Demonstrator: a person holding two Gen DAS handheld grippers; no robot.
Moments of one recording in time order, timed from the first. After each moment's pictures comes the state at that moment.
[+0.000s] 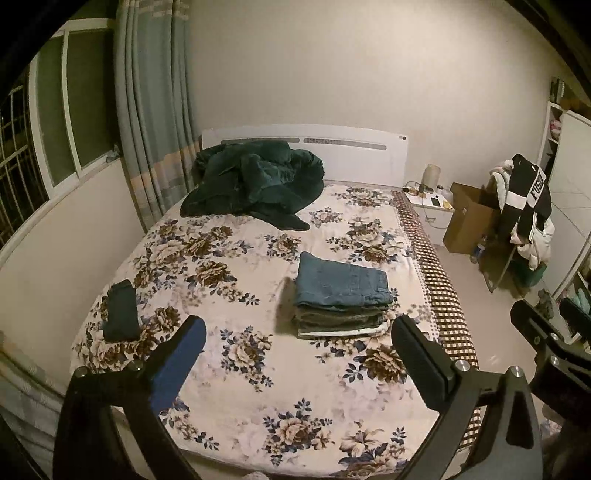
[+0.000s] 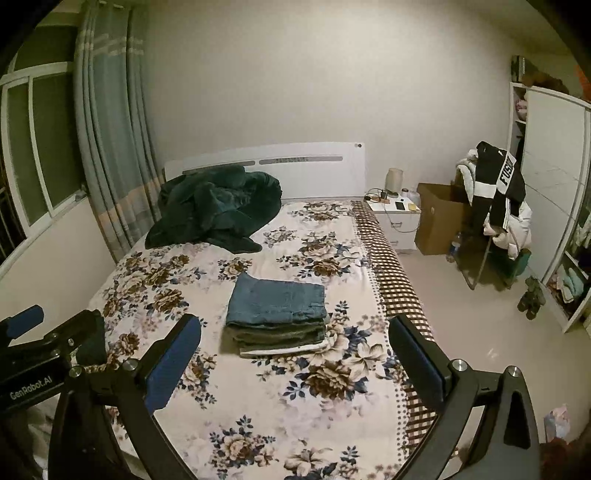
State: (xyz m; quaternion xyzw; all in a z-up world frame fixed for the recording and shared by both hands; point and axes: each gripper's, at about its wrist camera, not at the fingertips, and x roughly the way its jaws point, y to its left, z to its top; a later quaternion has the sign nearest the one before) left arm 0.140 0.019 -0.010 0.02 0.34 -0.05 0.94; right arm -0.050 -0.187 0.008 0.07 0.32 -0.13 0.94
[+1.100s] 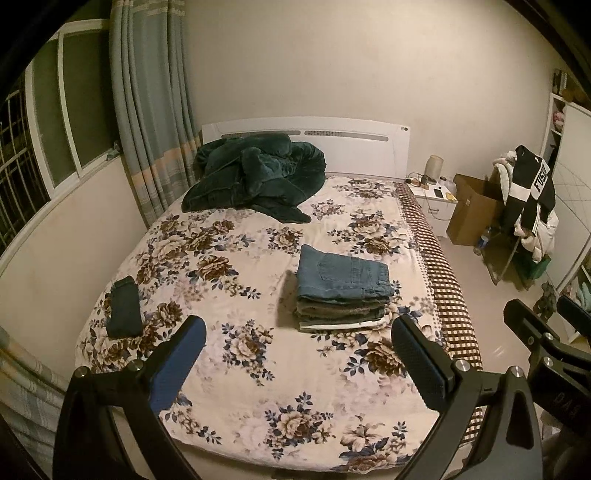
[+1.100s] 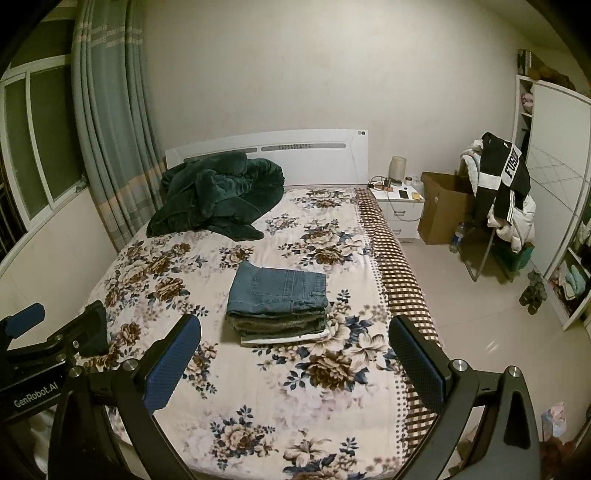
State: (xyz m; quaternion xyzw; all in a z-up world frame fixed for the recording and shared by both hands) left arm 0.144 0.010 -0.007 0.03 0.36 -0.05 0.93; right arm -0.026 -0.195 -0.005 0.07 0.35 -0.11 0.93
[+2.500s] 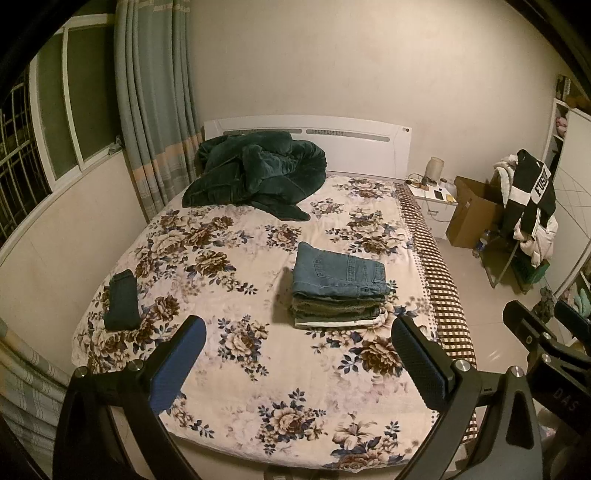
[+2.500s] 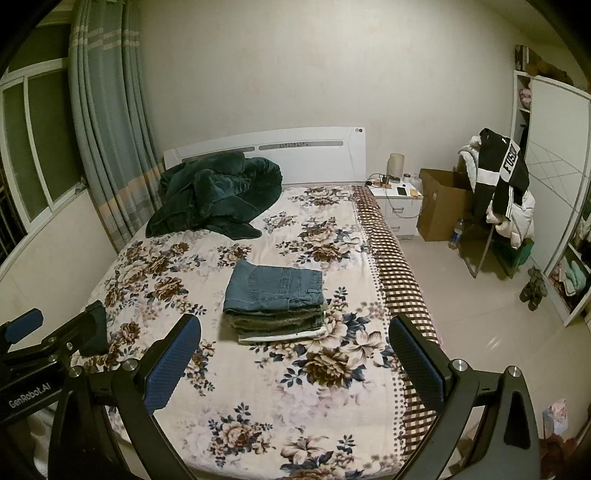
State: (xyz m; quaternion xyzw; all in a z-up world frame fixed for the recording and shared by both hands) left arm 0.135 -0.001 -0.003 0.02 0.36 -0.04 0.93; right arm -0.038 -0.195 -0.004 0.08 0.34 -0.12 0.93
